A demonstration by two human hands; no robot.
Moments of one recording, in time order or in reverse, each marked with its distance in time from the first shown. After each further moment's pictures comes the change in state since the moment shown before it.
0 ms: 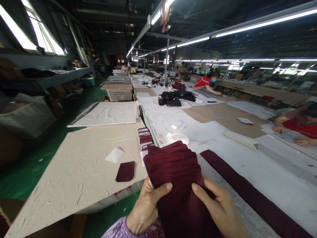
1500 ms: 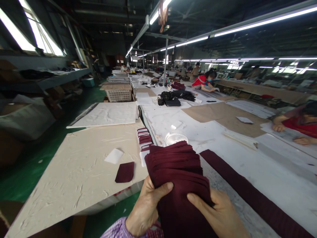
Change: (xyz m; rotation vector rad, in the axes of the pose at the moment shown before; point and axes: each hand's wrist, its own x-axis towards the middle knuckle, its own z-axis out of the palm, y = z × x) left_hand 0.001 0.002 0.012 0.058 0.013 -0.003; right_hand -0.004 -0.001 -0.006 -0.233 -0.086 -0.022
